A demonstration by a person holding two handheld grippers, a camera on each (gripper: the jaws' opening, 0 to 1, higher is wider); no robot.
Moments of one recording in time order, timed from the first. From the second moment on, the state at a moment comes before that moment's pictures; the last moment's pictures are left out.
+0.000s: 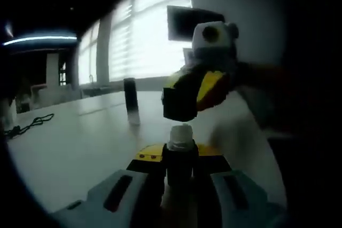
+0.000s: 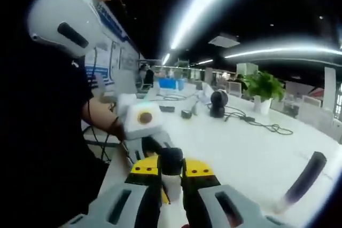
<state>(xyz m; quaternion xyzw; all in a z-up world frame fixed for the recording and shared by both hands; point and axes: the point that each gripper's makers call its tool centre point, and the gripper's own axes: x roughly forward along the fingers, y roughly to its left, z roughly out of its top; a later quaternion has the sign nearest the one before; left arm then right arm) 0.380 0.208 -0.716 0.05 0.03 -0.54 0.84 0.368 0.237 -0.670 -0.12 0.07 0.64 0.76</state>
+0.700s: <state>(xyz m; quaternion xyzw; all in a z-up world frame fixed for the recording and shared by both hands) 0.370 0.205 -0.718 0.04 0.04 -0.58 0.82 0.355 0.242 -0.688 -0.18 0.10 0.74 0.64</state>
